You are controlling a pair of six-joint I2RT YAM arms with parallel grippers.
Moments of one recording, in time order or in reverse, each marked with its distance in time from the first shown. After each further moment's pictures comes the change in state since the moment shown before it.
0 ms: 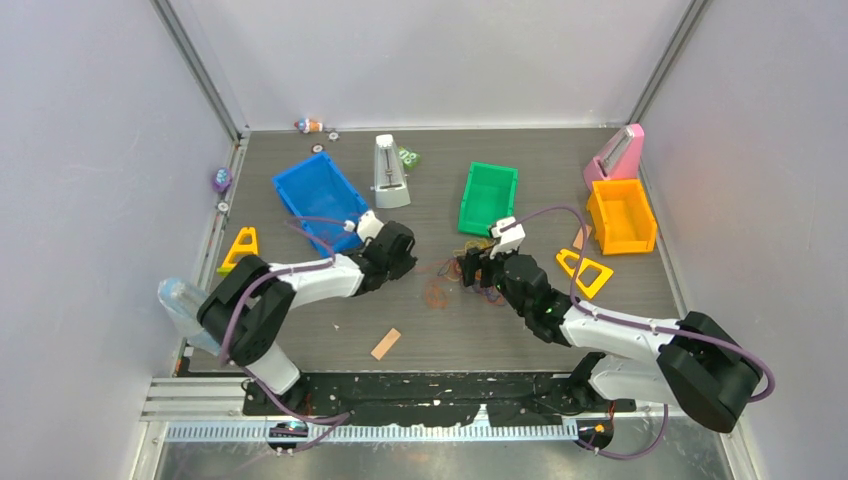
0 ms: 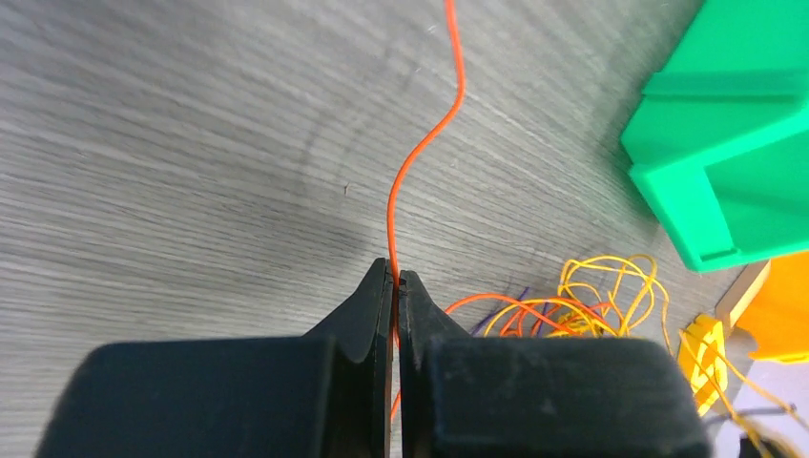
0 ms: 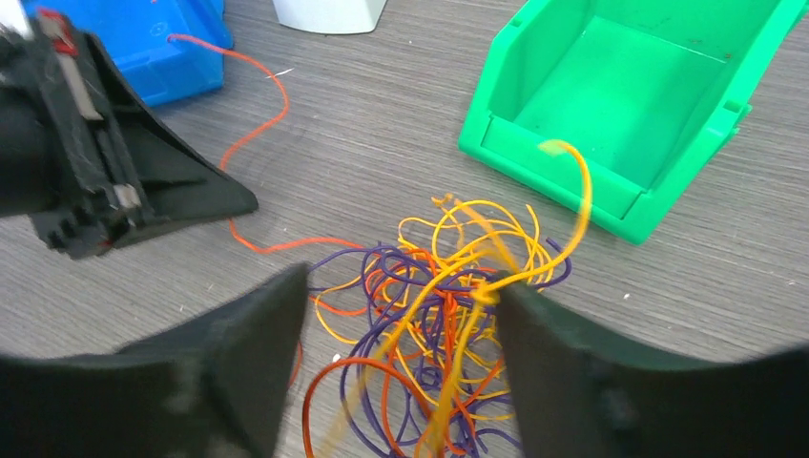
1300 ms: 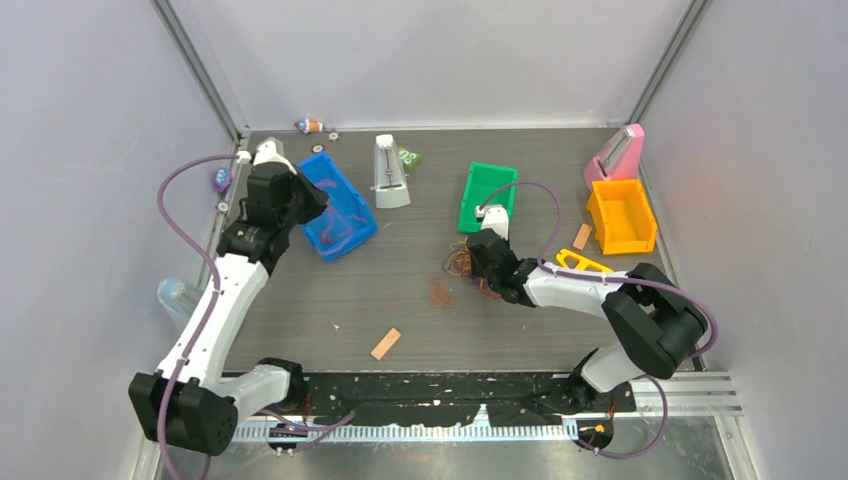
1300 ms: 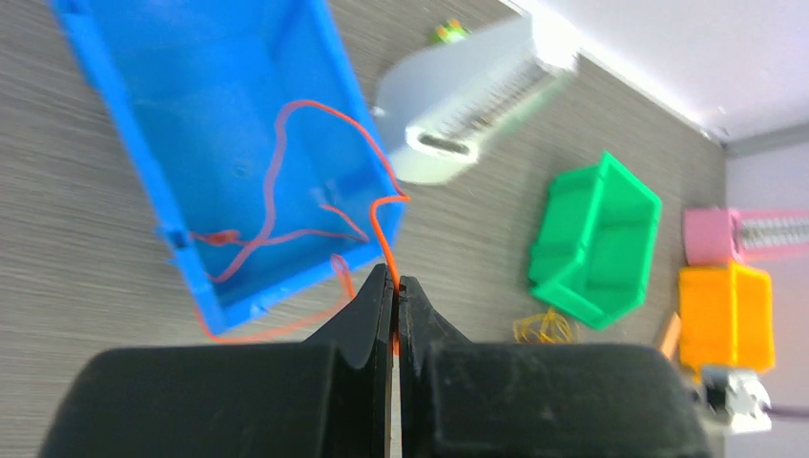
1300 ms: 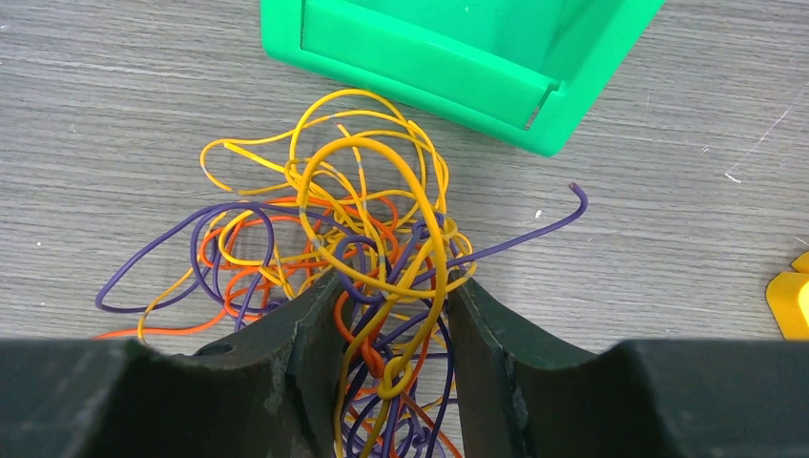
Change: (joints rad) left arm 0.488 -0.553 0.262 -0.425 0.228 0.639; right arm -0.055 0.341 0.307 -0.454 0.194 0.148
